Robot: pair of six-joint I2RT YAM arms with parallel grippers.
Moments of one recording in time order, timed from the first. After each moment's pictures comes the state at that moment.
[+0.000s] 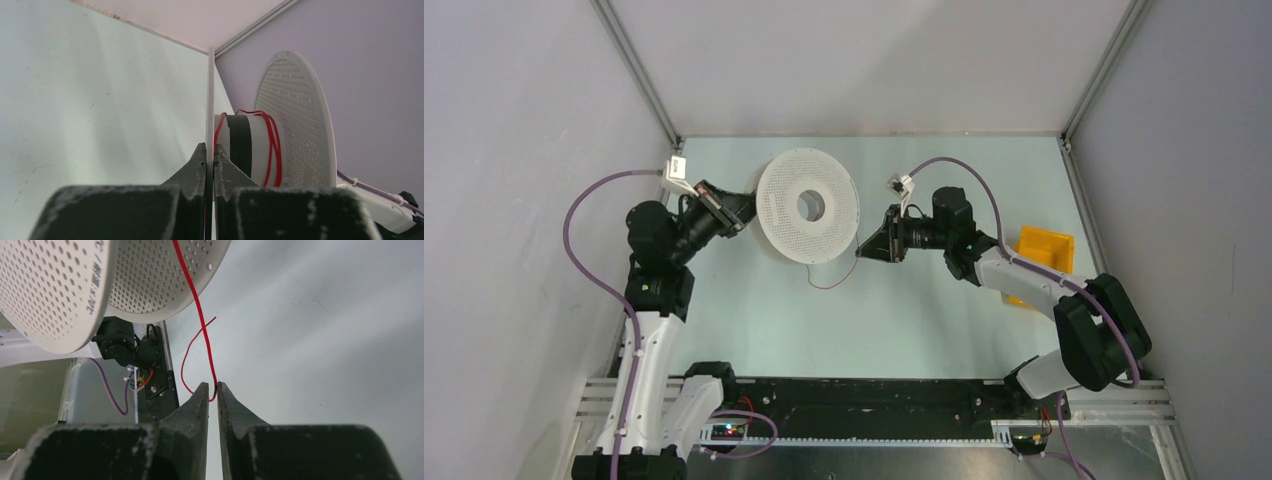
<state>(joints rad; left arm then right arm) 0.02 0.80 0.85 -0.11 0.61 -0.83 0.56 1.45 0.86 0.34 -0.81 0.42</state>
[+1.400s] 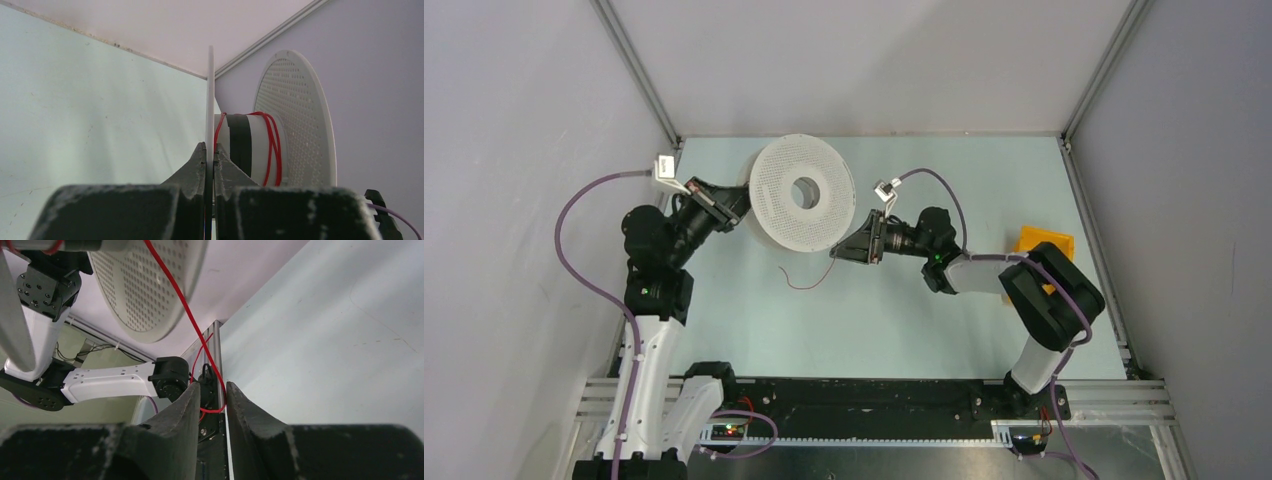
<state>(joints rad) 0.02 0.78 0.84 -0.01 0.55 -0.89 0.65 1.71 0.80 1.05 -0.79 0.92</state>
